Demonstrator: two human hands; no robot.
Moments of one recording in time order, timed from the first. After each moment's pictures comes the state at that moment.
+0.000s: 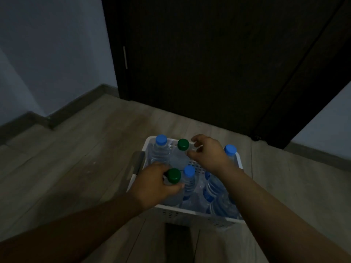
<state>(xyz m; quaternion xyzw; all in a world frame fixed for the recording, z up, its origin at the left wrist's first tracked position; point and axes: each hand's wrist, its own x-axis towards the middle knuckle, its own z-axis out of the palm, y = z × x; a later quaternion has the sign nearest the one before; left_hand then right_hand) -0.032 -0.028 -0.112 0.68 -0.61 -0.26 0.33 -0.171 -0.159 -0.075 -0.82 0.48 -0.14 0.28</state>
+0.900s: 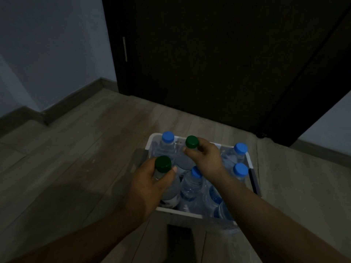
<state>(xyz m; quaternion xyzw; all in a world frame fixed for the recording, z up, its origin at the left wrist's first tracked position) -0.029 -0.017 -0.122 0.60 -0.41 -0.35 0.59 -0.144 -0.153 -0.126 -0.66 0.45 -0.35 0.49</state>
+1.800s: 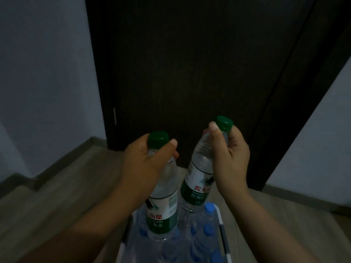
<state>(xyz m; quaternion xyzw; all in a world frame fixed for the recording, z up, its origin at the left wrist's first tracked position) -0.036 -0.065 0.123 0.51 -0.49 -0.25 0.66 -0.179 -0.129 0.133 -0.64 0.32 -0.62 0.32</state>
